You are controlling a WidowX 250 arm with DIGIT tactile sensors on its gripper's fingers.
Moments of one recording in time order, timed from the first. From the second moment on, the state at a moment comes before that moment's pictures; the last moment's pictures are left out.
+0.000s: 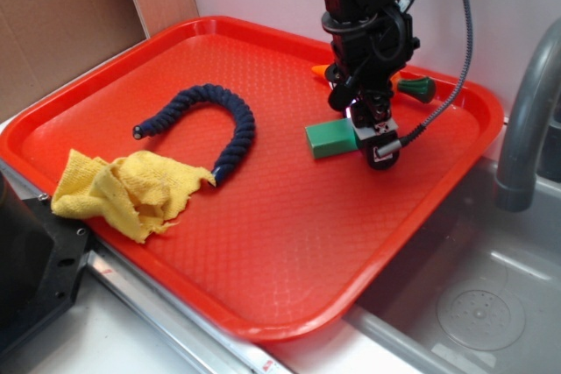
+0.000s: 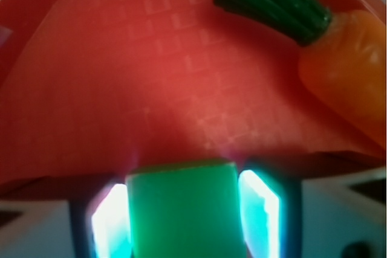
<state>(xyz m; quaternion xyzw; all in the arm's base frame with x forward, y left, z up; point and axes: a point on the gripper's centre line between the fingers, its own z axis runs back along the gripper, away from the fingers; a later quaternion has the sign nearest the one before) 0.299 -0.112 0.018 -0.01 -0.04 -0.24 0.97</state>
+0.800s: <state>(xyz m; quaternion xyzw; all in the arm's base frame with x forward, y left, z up) 0.233 -0.030 0.119 -0.02 0.04 -0.06 1.00</state>
